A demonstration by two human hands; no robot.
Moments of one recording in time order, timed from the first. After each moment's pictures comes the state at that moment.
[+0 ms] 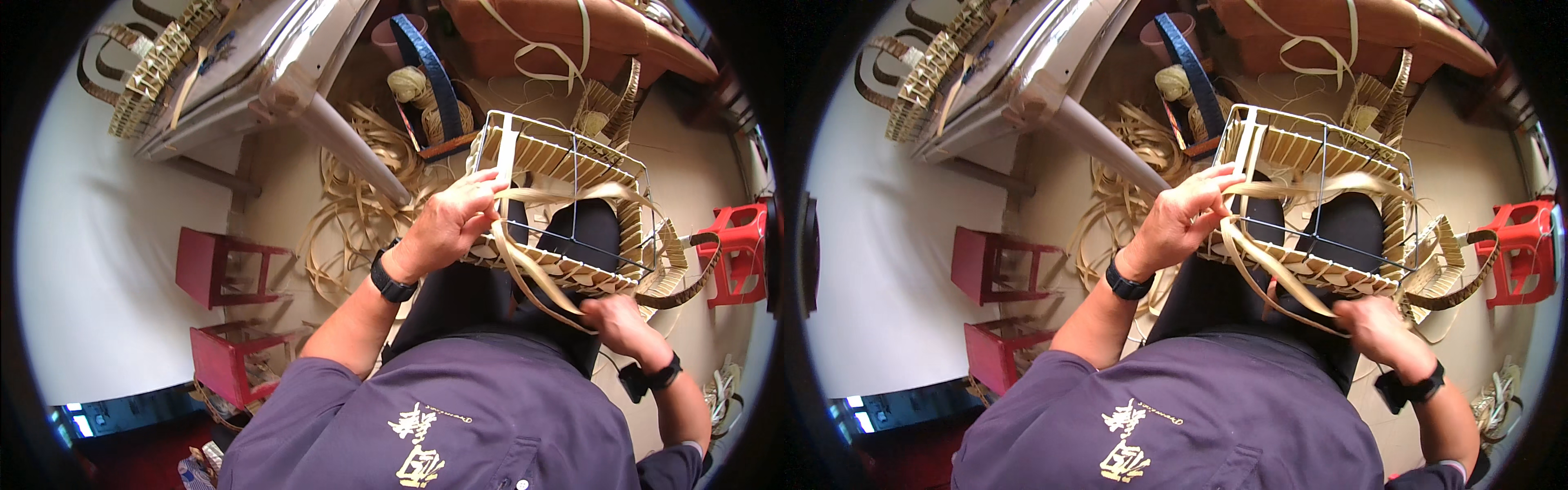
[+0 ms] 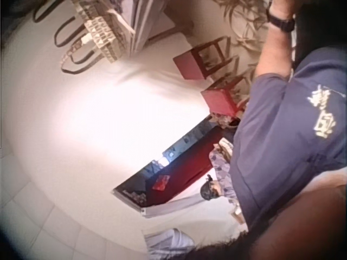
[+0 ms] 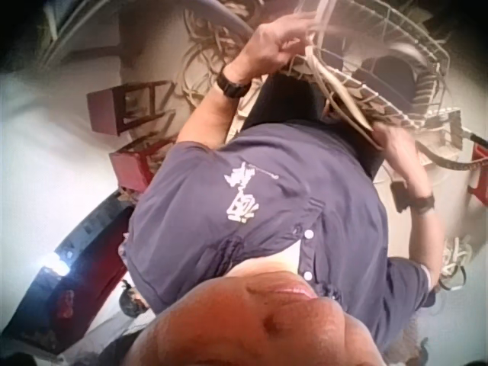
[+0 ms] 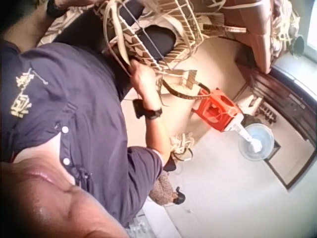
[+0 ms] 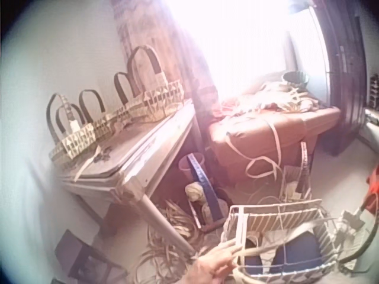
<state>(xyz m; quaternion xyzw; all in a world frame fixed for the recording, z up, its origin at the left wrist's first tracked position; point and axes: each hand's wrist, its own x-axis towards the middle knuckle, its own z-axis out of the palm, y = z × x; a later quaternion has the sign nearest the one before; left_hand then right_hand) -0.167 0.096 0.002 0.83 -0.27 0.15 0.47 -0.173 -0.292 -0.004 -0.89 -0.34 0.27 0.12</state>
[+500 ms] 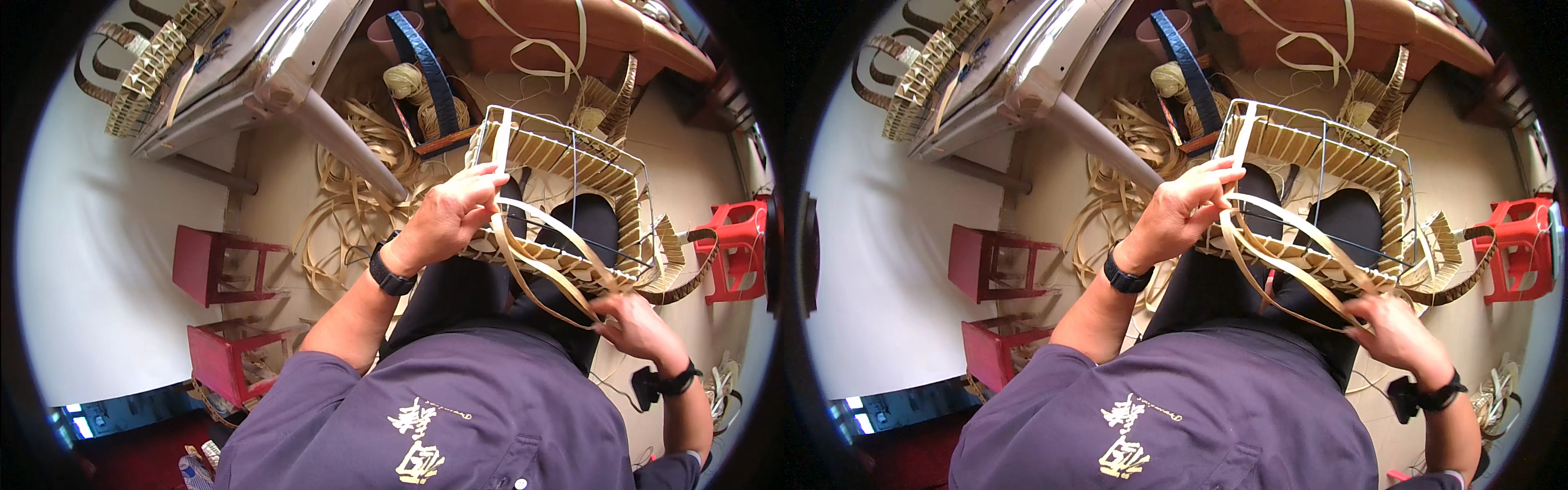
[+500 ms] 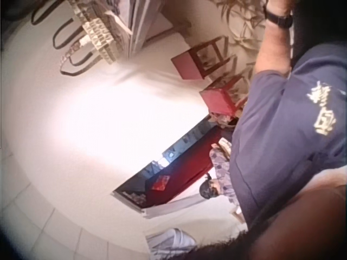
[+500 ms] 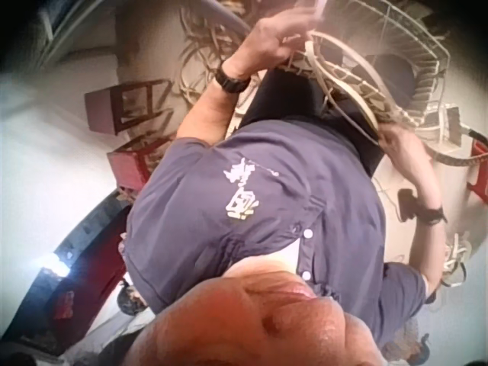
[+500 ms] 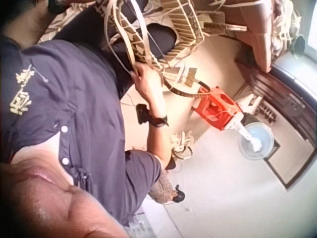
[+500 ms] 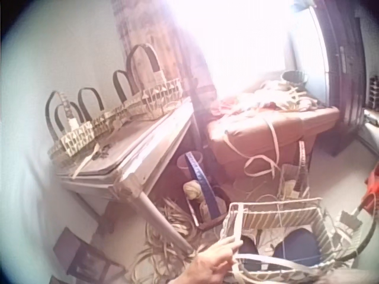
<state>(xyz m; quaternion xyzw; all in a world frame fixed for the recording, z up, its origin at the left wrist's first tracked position) -0.160 0.092 0.007 0.83 -0.26 0.13 0.47 -0.180 -0.305 0.044 -0.89 -0.32 0.29 0.15</state>
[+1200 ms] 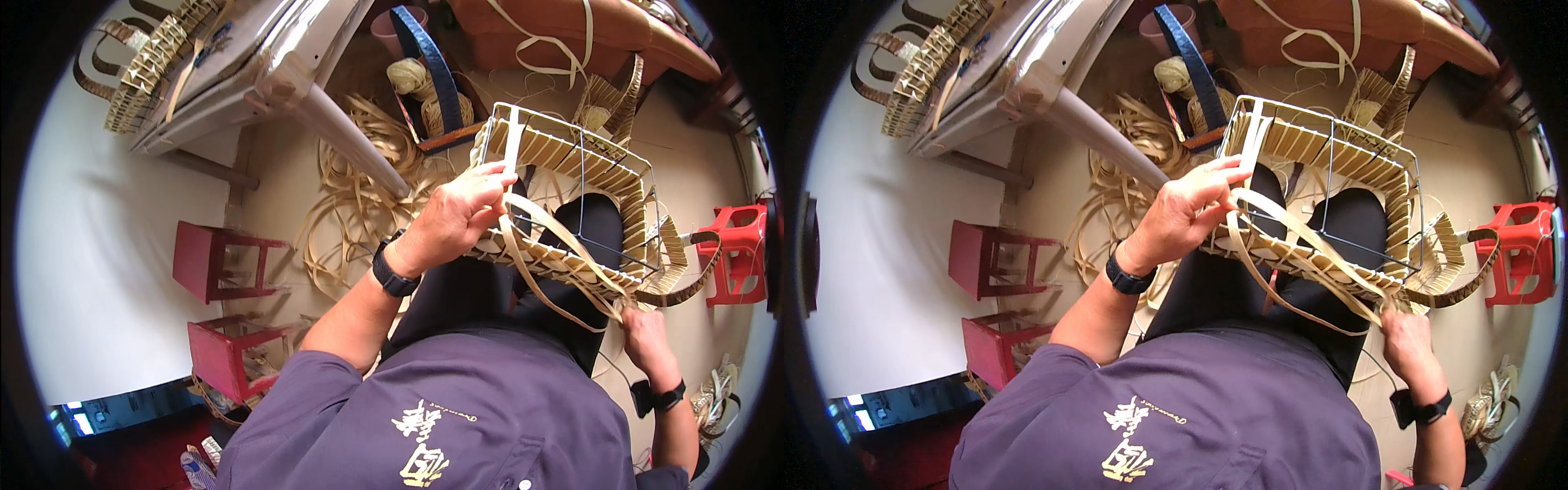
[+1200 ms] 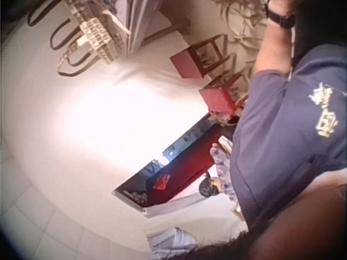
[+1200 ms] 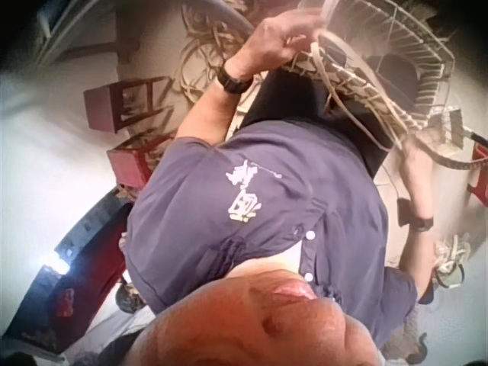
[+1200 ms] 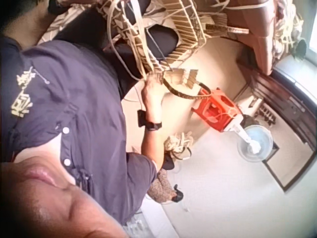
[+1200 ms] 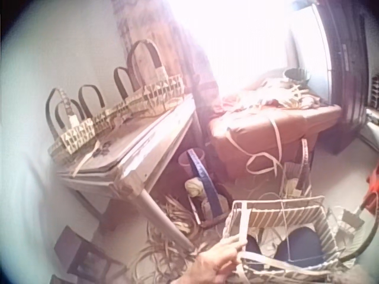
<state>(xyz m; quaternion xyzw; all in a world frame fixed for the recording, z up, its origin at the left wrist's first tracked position) -0.165 0.087 0.004 0.82 -0.27 0.13 0.48 -0.204 -0.378 -0.030 -0.94 -0.30 0.14 0.01</state>
